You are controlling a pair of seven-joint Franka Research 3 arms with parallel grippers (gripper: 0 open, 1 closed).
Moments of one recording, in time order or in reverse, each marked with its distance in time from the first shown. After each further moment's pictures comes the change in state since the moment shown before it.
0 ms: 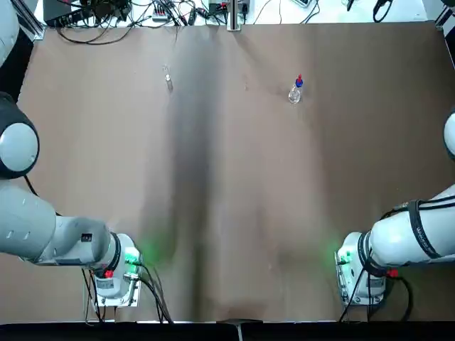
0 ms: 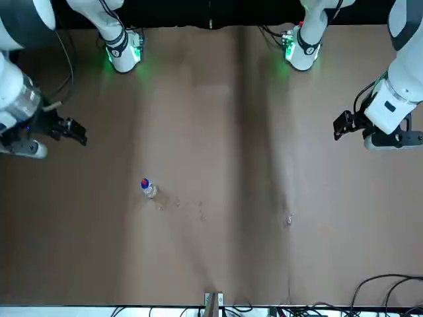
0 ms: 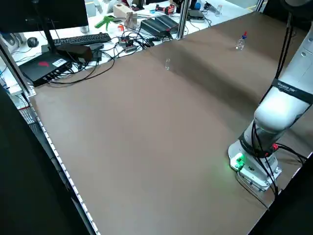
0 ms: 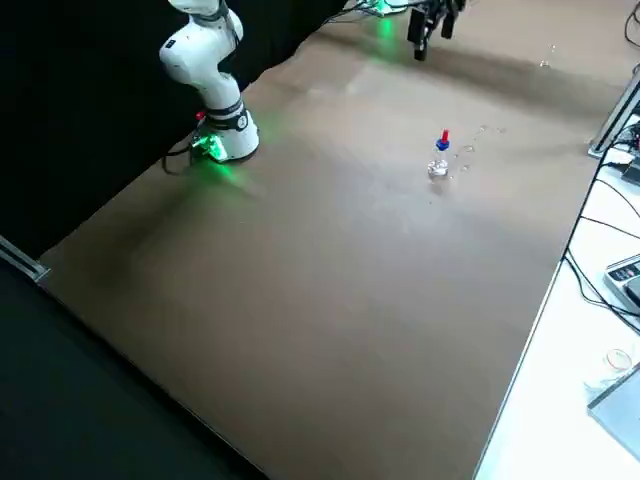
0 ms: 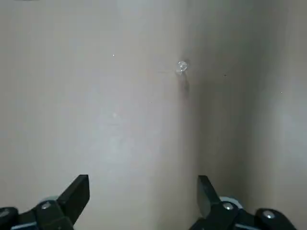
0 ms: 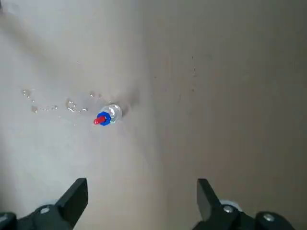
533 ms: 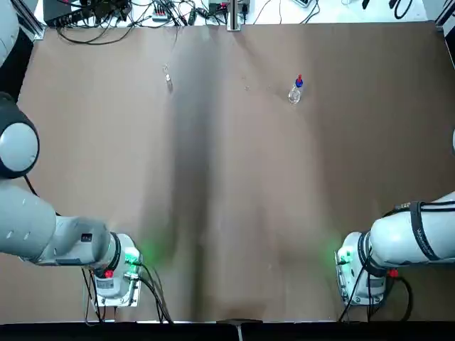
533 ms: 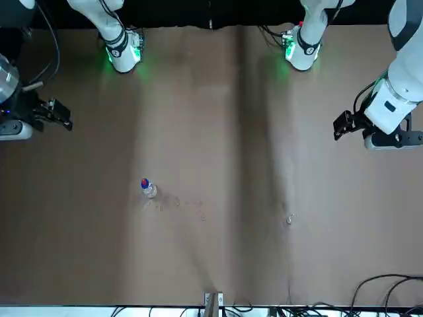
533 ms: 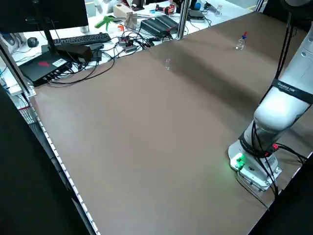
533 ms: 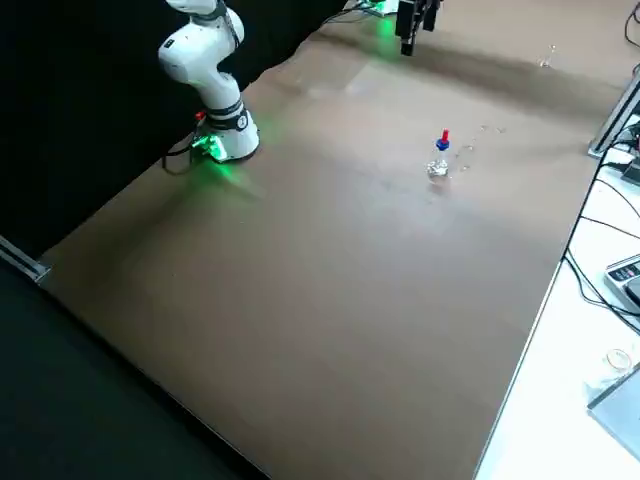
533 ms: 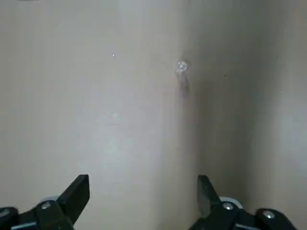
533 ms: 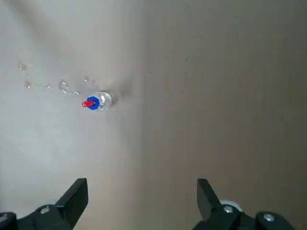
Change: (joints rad) left arm 0.000 0.000 0.000 0.000 0.000 0.000 0.000; right arm -0.054 -0.061 -0.012 -0.007 -0.003 -0.058 -0.226
